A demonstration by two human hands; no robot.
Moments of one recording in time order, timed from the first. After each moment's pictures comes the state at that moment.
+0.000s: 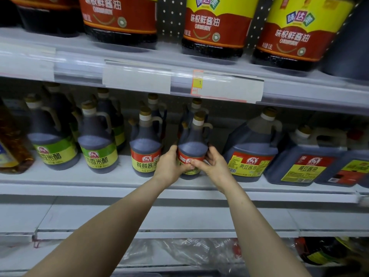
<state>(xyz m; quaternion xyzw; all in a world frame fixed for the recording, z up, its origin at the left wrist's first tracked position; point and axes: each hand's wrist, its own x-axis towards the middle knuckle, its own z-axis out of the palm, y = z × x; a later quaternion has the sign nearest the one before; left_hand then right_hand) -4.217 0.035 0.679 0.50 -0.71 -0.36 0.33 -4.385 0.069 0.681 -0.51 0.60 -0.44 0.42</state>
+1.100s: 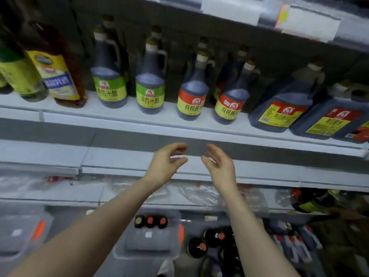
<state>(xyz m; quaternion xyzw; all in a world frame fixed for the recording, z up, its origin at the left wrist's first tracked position) -4.058 0.170 0.628 0.45 -0.65 -0.47 0.39 -4.239 0.212 0.624 -0.48 0.65 -0.49 0.34</state>
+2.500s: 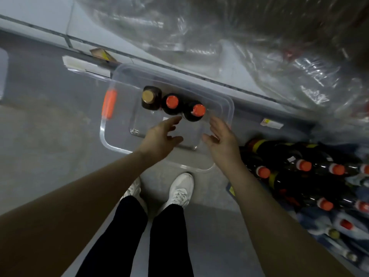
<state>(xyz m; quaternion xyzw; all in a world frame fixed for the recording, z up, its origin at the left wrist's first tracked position) -4.009 0.278 0.027 0.64 -0.50 -0.58 0.11 -4.197 0.291 0.032 -0.42 0.69 -0.21 0.54</state>
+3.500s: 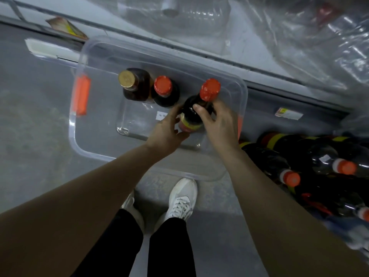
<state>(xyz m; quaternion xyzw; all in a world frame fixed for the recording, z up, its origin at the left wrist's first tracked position) -4.043 0.278 -0.092 0.61 -0.46 -0.62 0.15 -4.195 0.266 -0.084 -0.57 0.71 -0.21 0.35</state>
